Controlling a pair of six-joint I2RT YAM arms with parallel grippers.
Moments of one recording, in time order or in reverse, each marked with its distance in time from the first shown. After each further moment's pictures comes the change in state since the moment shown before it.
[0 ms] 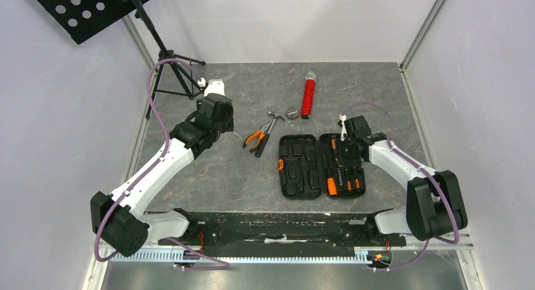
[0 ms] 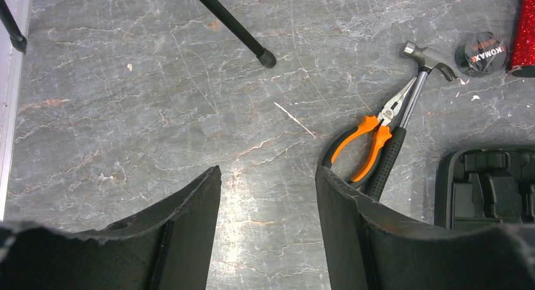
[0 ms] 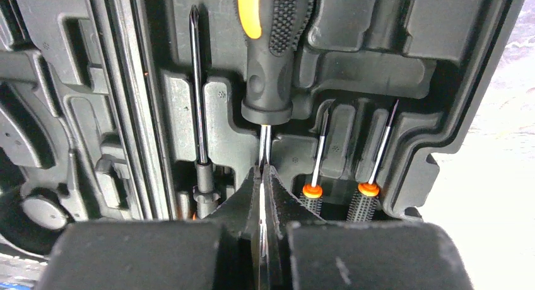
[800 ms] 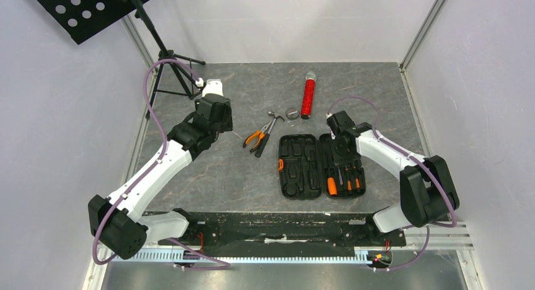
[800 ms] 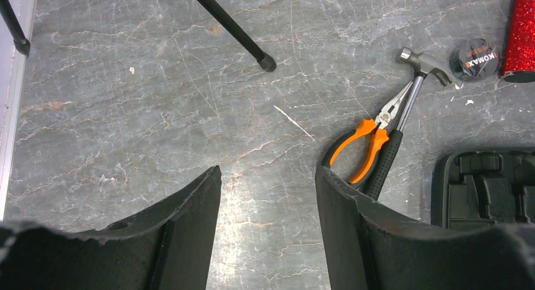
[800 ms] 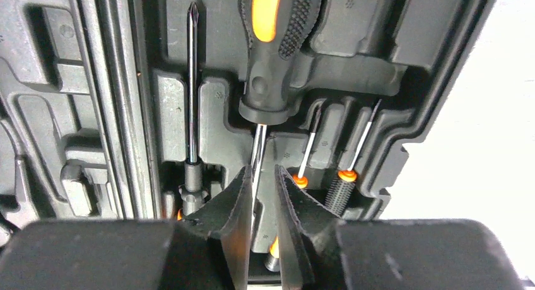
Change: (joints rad) left arm 0.002 -0.020 -0.003 0.004 -0.001 0.000; right arm 0.123 0.083 0.131 -0.124 0.181 -0.003
